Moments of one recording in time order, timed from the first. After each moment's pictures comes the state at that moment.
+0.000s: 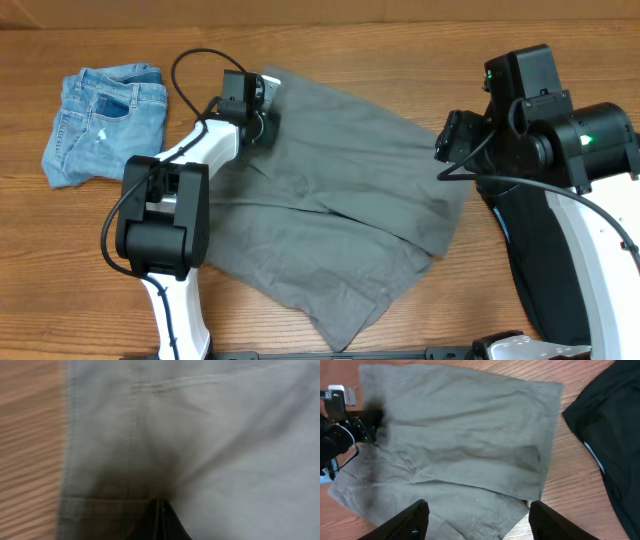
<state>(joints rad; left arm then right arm) -0.16 2.15 1.38 -0.21 0.08 0.14 0.26 1.46 1.77 -1.46 -0.02 0.57</state>
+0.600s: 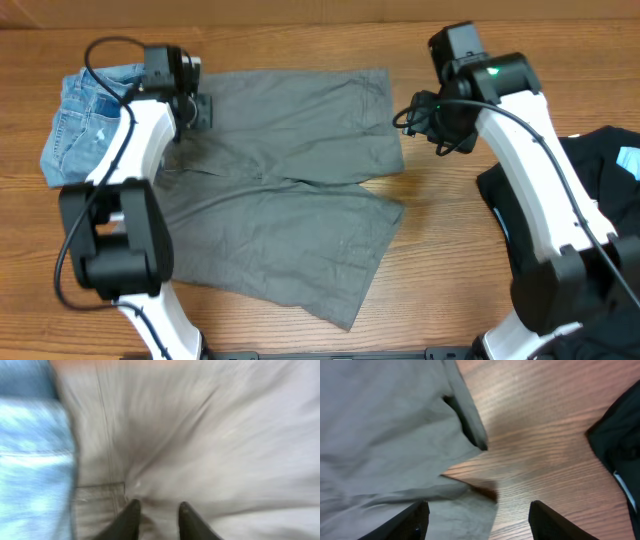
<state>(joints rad) 0.06 2.01 1.53 -0.58 -0.02 0.08 0.26 1.81 1.77 -1.30 0.00 0.57</state>
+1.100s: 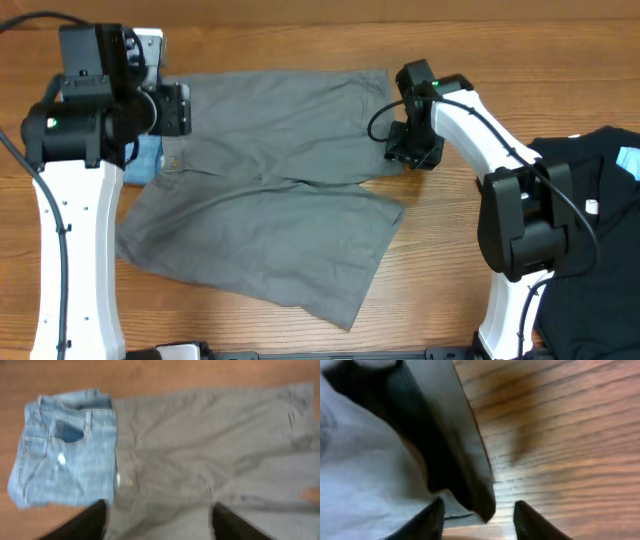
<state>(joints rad) 0.05 1.49 1.72 -1.15 0.05 0.07 0.26 2.11 1.60 -1.02 -0.07 0.51</state>
